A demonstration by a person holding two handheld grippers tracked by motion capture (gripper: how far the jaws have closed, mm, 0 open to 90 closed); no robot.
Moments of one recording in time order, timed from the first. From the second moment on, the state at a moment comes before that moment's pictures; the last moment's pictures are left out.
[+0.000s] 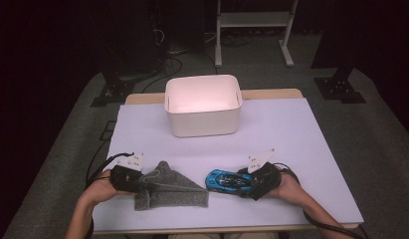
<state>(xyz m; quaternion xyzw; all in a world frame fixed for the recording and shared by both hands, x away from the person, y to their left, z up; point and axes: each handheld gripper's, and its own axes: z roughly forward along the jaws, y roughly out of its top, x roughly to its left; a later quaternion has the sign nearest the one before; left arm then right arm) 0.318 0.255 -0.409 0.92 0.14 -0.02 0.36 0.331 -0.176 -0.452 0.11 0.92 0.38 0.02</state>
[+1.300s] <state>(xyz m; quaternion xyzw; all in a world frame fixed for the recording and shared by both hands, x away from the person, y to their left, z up) 0.334 0.150 -0.385 0.94 0.04 -0.03 0.33 0.339 -0.109 -0.447 0.11 0.94 0.32 0.04</state>
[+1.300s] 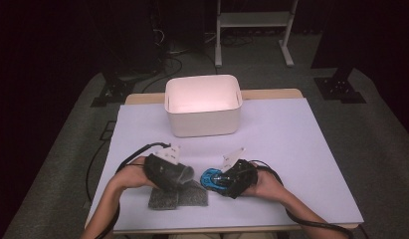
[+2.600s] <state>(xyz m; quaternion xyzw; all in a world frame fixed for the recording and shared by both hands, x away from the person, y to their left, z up) 0.324 0.205 -0.423 0.96 0.09 -0.05 0.26 0.335 -0.143 -0.439 0.10 0.94 0.34 0.02</state>
